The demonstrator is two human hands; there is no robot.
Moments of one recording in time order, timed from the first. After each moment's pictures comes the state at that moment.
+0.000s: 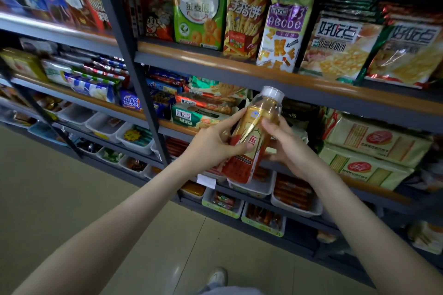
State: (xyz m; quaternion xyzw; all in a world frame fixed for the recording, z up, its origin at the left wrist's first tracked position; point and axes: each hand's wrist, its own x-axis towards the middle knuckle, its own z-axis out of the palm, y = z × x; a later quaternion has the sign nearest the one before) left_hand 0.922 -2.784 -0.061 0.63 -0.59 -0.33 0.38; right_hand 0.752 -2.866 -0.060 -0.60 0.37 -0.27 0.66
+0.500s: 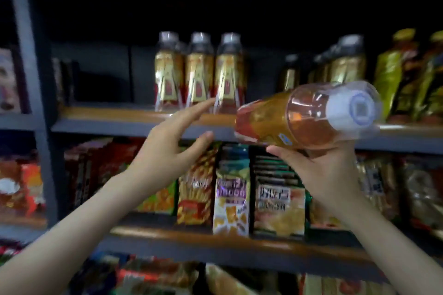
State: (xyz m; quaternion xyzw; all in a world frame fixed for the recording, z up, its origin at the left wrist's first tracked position) left_hand 0.971 -2.885 0.193 0.41 -0.76 0.08 0.49; right_hand 0.728 -2.920 0.179 -0.72 0.20 -0.66 0.08
